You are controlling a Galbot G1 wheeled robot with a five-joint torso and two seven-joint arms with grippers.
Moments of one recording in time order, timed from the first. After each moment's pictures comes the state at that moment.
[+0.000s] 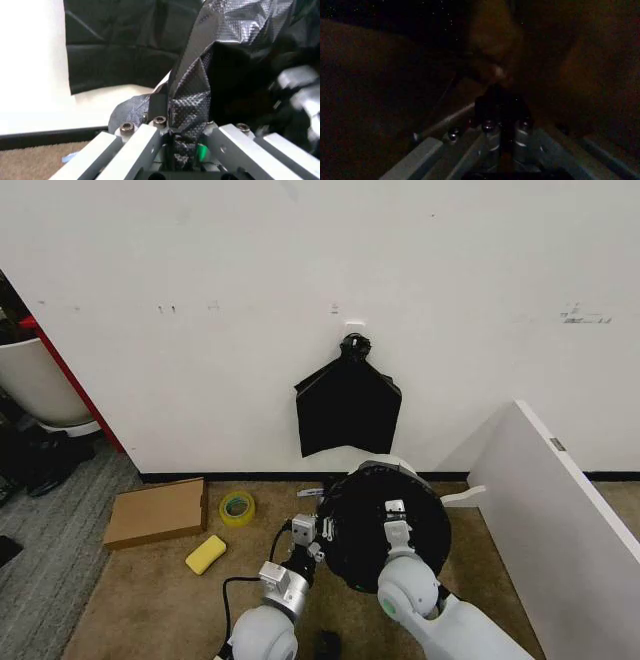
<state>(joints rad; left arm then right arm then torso) 1.33 -1.27 0.01 -1.87 -0.32 -0.14 -0.14 -1.06 1.15 -0.11 1.83 0.46 -0.50 0.83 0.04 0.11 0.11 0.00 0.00</state>
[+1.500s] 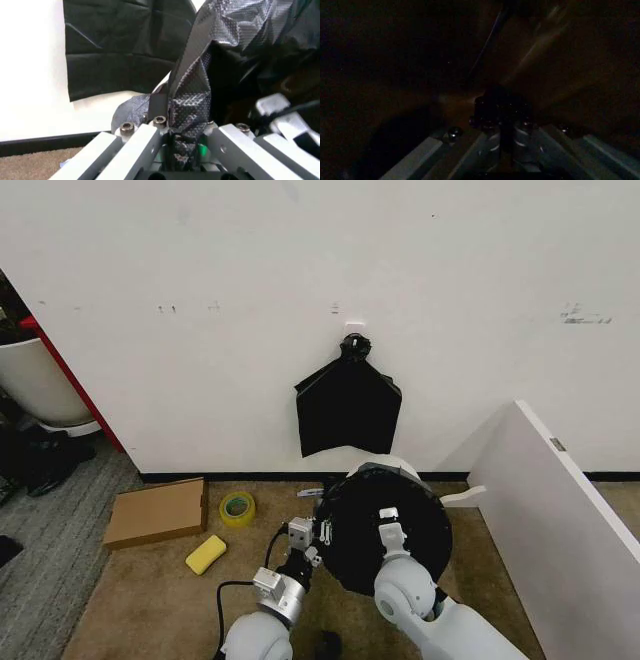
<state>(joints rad) 1.36 -1.25 0.00 -1.92 -0.33 -0.16 -0.13 -1.08 1.15 -0.12 1.85 0.51 -0.58 0.84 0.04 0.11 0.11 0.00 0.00</state>
